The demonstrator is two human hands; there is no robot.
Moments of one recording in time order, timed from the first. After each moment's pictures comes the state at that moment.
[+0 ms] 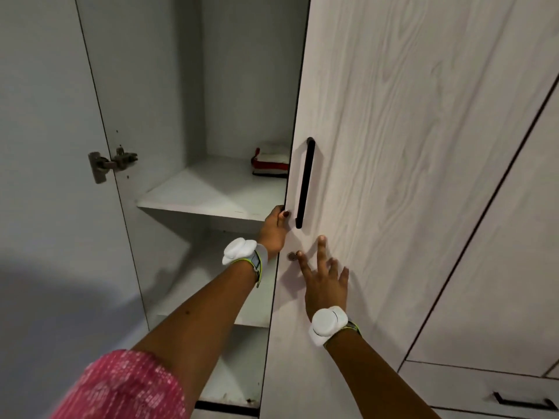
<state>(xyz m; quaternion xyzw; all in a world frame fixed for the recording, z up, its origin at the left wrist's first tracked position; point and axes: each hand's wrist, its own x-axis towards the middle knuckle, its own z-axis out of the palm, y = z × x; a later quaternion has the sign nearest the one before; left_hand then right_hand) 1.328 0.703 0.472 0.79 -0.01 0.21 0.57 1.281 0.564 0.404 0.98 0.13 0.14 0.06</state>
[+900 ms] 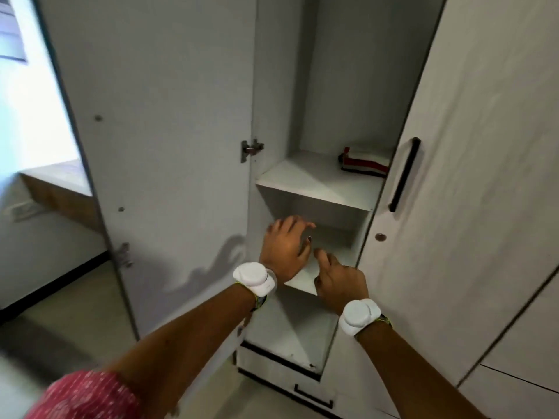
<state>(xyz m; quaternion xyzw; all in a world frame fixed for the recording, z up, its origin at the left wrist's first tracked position) 1.086 0.813 0.447 0.91 0.02 0.37 0.17 1.141 0.665 0.411 0.87 0.38 0.31 -0.10</state>
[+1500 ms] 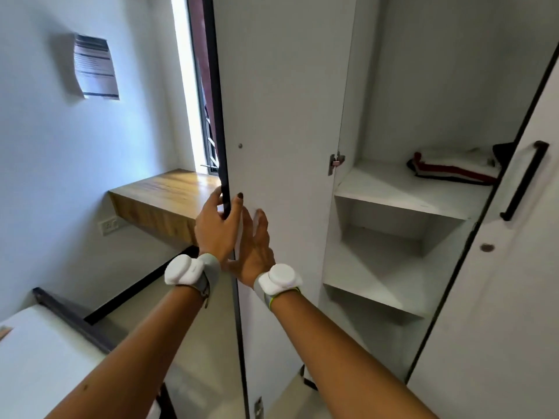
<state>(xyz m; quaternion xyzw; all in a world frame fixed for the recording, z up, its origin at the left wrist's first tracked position) 0.911 1.054 0.509 0.74 0.26 0.49 0.37 0.956 0.993 0.464 0.82 0.45 0.07 -0.34</state>
